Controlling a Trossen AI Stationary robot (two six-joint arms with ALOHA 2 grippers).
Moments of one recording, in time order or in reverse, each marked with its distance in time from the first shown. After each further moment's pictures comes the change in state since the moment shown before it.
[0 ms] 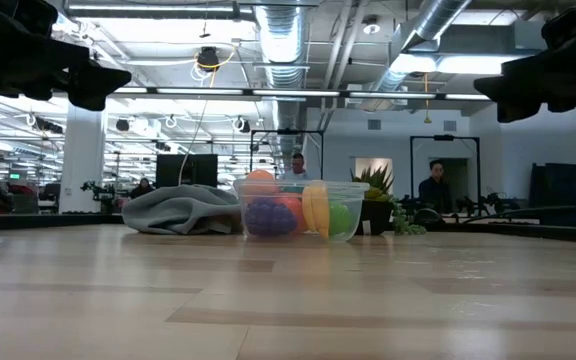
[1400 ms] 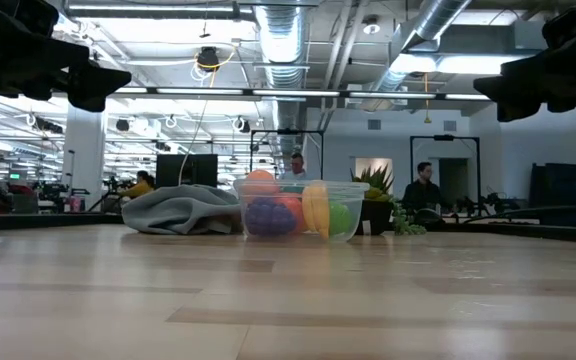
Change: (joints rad) left arm 0.000 0.000 0.000 0.000 0.000 -0.019; right arm 0.001 0.000 0.000 0.000 0.005 -0.017
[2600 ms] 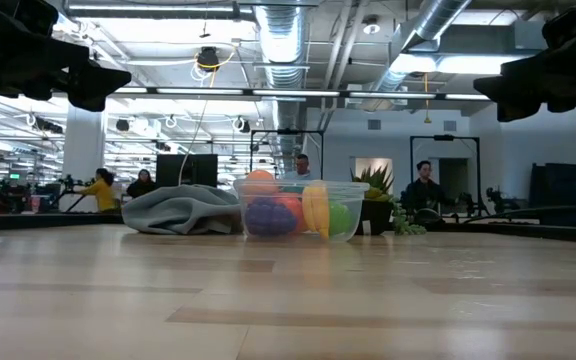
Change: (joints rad) left arm 0.000 0.000 0.000 0.000 0.000 0.008; right arm 0.000 0.000 0.000 0.000 0.000 0.000
